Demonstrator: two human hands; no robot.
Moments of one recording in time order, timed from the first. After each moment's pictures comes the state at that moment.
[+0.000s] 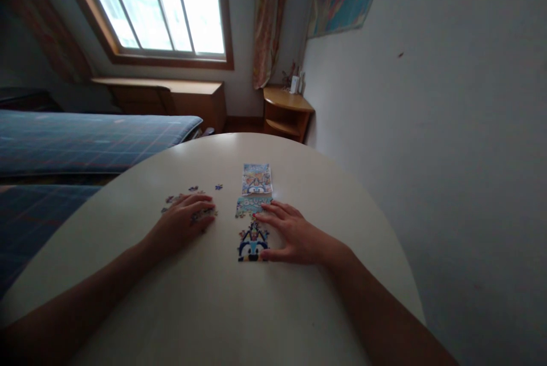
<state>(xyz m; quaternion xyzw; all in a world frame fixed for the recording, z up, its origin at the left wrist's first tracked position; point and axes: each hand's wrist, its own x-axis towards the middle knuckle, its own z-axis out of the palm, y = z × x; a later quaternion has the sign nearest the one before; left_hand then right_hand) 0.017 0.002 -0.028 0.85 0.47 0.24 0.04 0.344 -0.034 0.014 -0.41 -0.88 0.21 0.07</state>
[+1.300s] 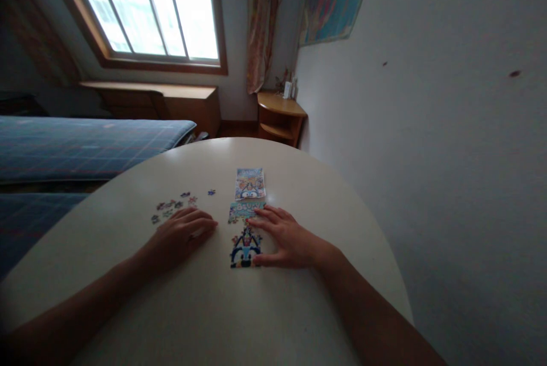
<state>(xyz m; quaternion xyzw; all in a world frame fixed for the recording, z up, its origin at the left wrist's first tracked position) 0.033 -0.011 -0.021 0.90 0.36 0.24 0.03 0.344 -0.034 0.013 -0.41 -0.88 0.23 0.08</state>
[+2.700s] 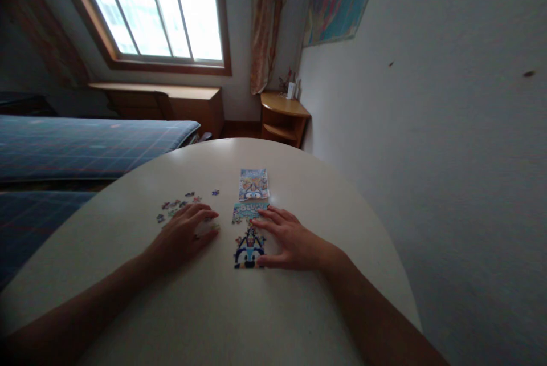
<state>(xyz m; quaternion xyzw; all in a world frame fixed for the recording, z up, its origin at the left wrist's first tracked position) 0.034 -0.013 -0.026 0.86 0.45 0.25 0.06 0.344 -0.034 0.013 -0.42 -0.88 0.23 0.06</state>
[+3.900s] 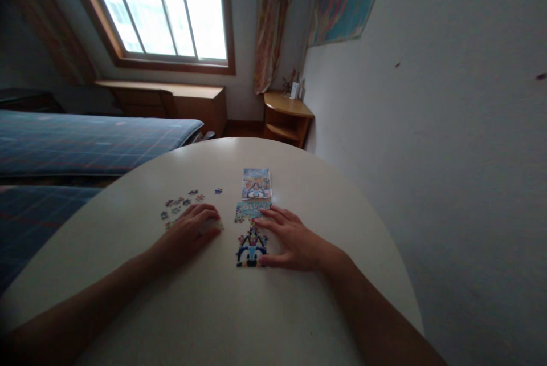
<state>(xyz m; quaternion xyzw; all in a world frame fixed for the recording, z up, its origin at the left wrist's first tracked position) 0.035 -0.014 -0.029 0.85 0.44 0.26 0.11 0.344 -0.033 0.012 -0.41 -0.88 0.22 0.07</state>
